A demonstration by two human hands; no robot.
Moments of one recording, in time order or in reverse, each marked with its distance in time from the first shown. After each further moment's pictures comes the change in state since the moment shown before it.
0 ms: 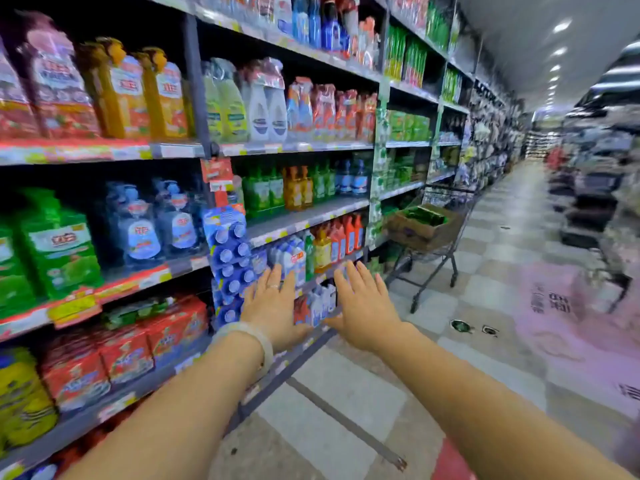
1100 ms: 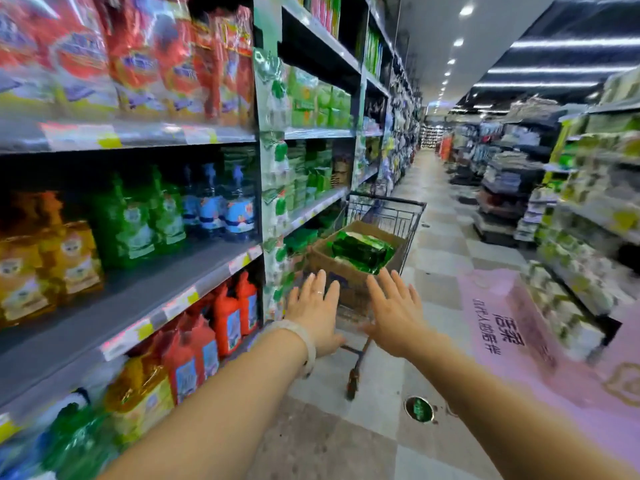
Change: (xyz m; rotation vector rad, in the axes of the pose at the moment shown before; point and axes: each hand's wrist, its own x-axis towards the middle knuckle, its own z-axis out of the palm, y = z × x) left_hand 0.951 0.292 0.194 -0.029 -0.155 0.459; right_hand 0.683 0.652 0.124 -0.115 -0.029 0.454
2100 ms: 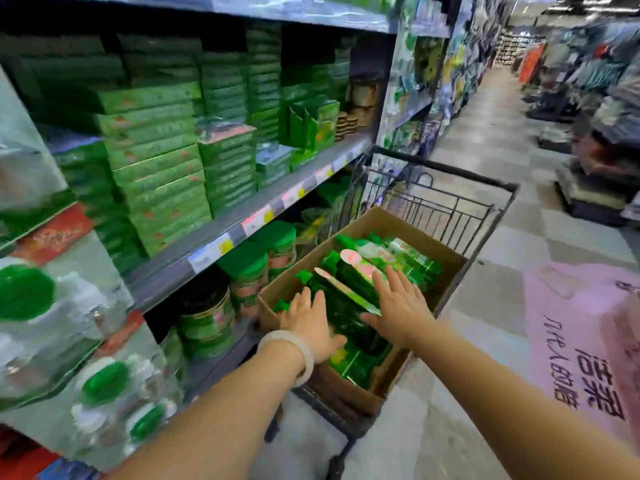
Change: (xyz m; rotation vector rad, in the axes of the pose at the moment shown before) left_hand 0.716 -0.065 0.144 -0.280 -0.216 -0.351; right_hand 0.689 0.274 0.207 0.057 -0.274 -0.093
